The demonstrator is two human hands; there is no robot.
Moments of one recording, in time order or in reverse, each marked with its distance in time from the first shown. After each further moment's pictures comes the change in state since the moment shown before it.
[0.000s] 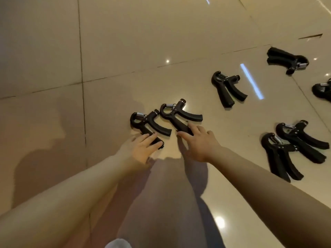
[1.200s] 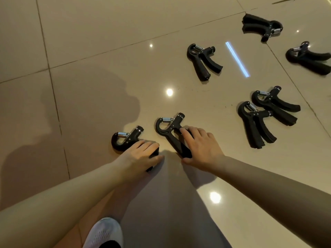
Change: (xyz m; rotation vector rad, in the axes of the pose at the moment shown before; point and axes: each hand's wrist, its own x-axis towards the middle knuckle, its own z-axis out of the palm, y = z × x) left_hand -0.028 0.067 0.027 0.049 0.281 0.467; right_hand -0.095 0.018 0.044 0.111 0.054 0.053
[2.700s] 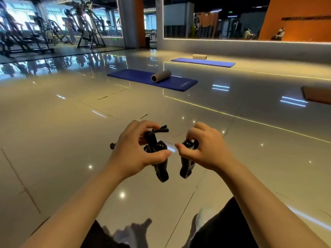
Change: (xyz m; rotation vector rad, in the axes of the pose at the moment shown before) left_hand -0.175 0.377 -0.357 -0.643 0.646 0.236; right_hand -0.544 -0.138 -0.205 0.075 1.065 0.407
